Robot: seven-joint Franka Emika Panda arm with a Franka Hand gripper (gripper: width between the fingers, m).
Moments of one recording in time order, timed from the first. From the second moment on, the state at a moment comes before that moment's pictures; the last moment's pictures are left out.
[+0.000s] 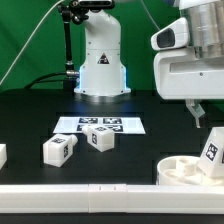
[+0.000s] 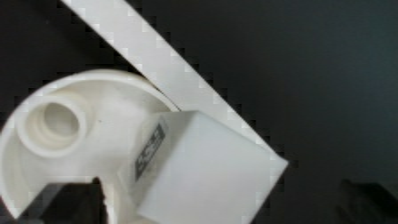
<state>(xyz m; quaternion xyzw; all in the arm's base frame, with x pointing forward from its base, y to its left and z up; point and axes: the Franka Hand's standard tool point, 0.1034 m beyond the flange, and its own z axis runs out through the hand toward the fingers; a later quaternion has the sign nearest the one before) 0.649 0.134 0.101 -0.92 0.36 0.01 0.11</state>
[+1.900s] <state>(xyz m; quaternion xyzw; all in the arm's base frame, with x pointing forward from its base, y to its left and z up) 0.657 0.129 0.100 -0.89 -0.46 -0.08 0.02</state>
